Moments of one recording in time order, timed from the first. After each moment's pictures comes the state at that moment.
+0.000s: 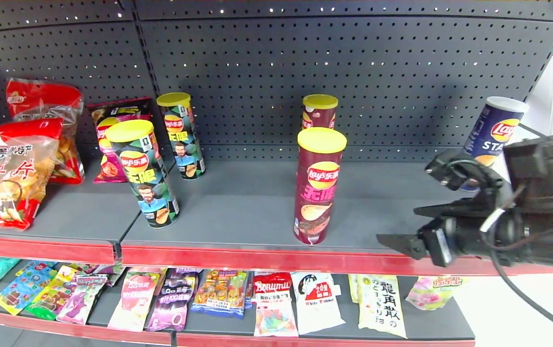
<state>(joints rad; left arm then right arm) -0.19 0.10 0.00 0.01 0.00 0.01 0.44 1.44 -0.76 -0.09 0.07 -0.12</state>
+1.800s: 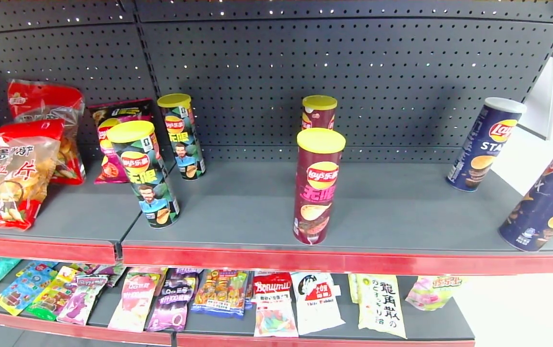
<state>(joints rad) -0.19 0.10 0.00 0.01 0.00 0.01 0.01 0.05 0.00 0.00 0.05 0.00</state>
